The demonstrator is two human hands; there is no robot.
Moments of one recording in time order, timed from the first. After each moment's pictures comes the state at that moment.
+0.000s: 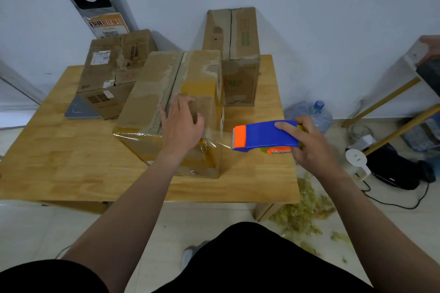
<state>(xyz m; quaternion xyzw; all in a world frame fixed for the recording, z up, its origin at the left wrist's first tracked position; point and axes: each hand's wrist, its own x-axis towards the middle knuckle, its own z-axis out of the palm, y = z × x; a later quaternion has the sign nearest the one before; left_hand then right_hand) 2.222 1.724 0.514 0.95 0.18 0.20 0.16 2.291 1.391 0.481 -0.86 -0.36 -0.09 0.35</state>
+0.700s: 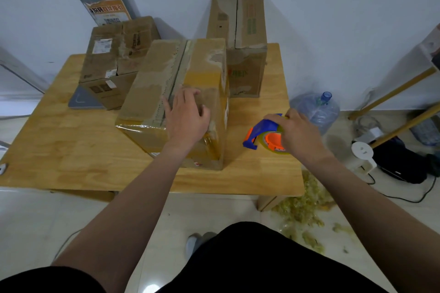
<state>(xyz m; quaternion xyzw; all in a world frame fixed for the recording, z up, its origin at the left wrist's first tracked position) 2.223 1.719 0.516 0.95 0.19 0.19 0.14 2.301 1.447 0.486 -0.96 -0.25 0.04 0.12</state>
